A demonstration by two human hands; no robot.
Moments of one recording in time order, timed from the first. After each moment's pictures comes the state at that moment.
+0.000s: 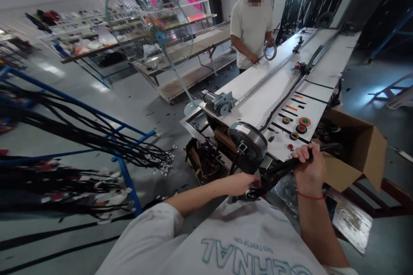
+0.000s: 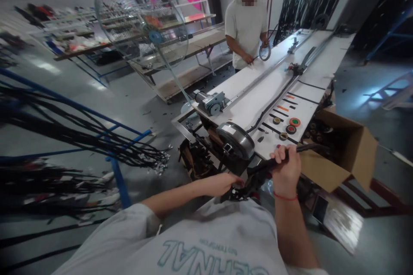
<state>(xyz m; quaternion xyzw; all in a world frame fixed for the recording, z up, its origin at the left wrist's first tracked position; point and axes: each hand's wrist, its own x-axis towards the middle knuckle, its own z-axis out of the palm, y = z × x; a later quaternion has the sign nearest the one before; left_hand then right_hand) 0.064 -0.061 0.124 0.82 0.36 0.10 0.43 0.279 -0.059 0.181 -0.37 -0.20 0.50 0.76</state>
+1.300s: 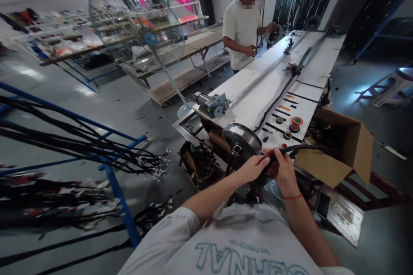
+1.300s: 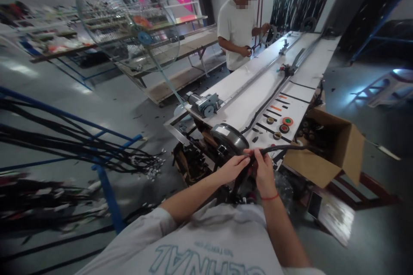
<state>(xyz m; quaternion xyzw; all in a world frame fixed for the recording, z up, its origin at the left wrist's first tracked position) 0.134 -0.041 0.142 0.60 0.40 0.27 0.64 0.252 -0.064 0.143 -0.49 -0.19 0.58 0.63</state>
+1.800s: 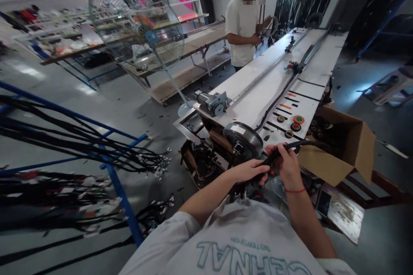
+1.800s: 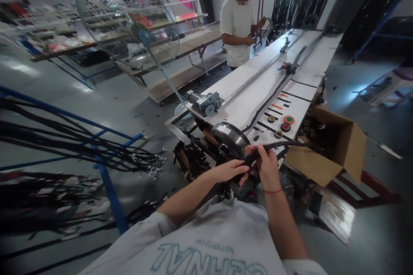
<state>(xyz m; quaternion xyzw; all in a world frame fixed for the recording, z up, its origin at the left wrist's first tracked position) 0.106 -0.041 0.132 0.55 0.31 0.15 0.76 0.261 -0.051 0.147 -0.45 -0.20 0.57 0.66</state>
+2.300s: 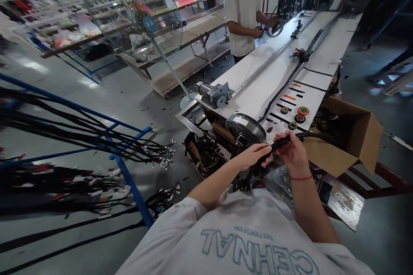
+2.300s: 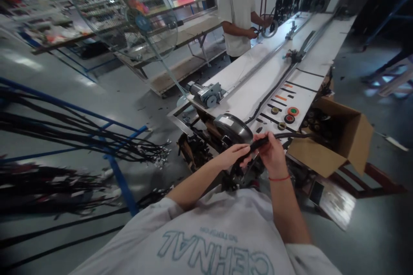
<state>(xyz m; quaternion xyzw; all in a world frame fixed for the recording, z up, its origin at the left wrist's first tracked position) 0.112 -0.033 0.145 0.49 0.25 0.25 0.79 0.275 -0.042 0.151 -0.33 -0.18 0.65 0.66</state>
